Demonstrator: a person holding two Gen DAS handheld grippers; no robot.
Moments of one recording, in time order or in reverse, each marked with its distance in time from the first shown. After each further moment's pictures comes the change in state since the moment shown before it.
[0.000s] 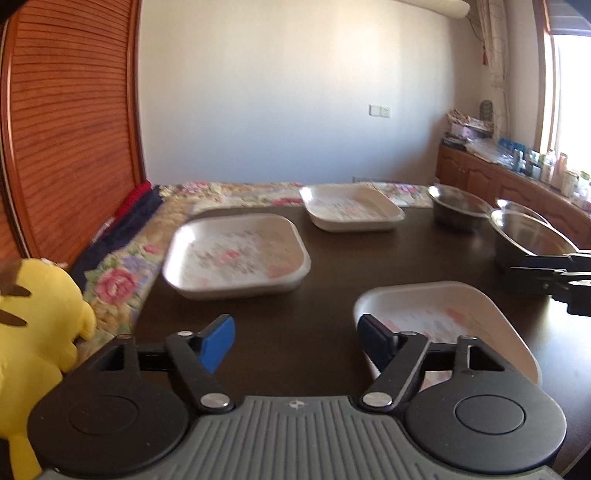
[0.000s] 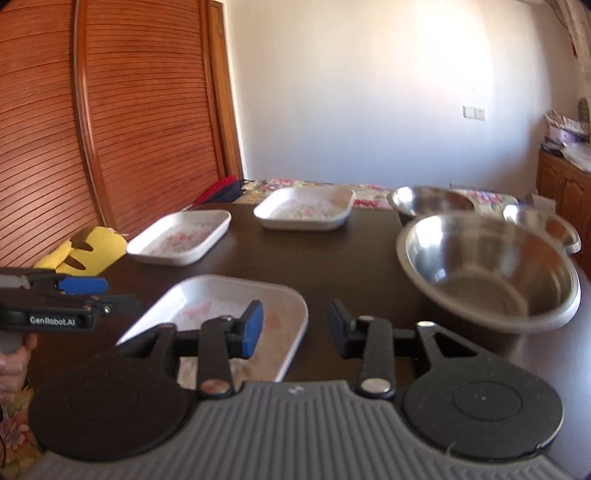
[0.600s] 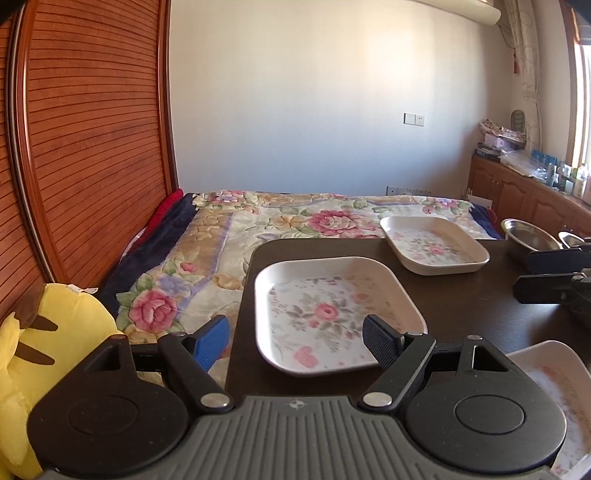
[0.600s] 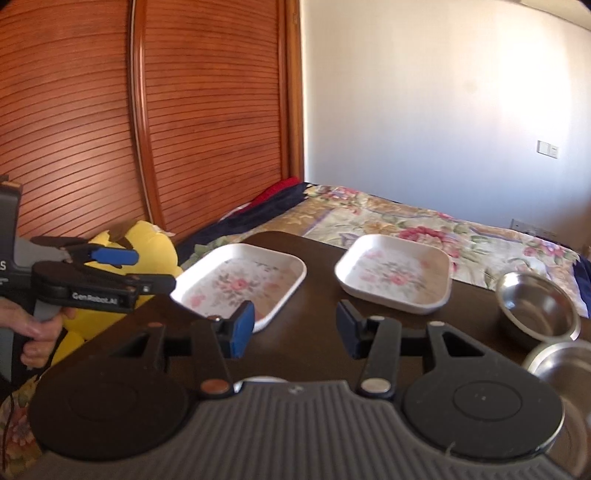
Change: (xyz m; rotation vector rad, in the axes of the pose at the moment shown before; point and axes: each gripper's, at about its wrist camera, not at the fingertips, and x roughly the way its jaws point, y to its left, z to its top) left arm 0.049 0.079 0.048 -0.023 -0.001 0.066; right arm 0.069 0.061 0.070 -0.163 0.034 0.161
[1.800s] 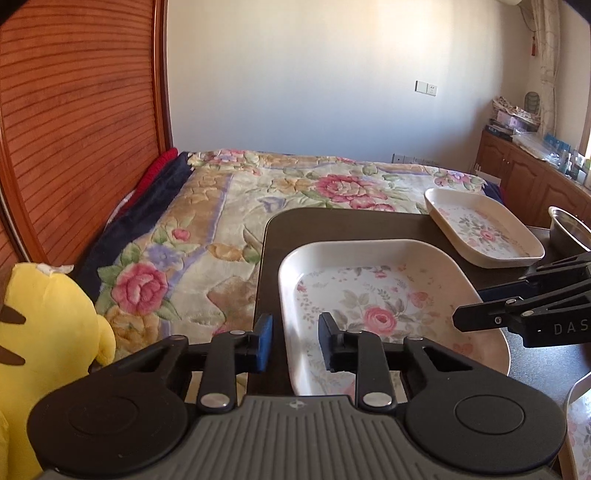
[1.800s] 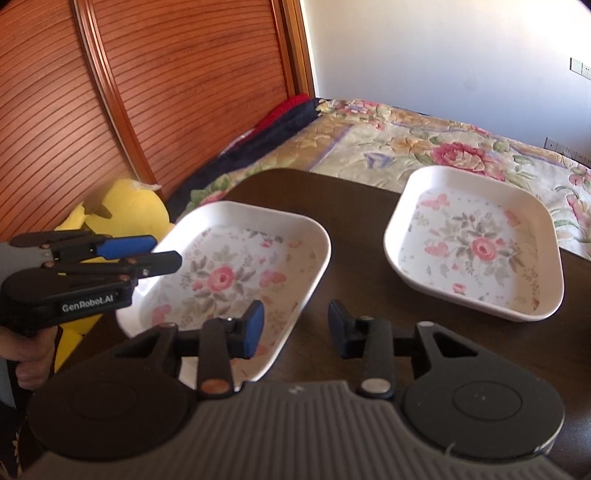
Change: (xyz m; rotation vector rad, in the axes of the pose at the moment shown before) left arm 0.083 0.033 0.011 -0.041 0.134 -0.027; right arm 0.136 -0.006 0.020 0.113 0.297 0.073
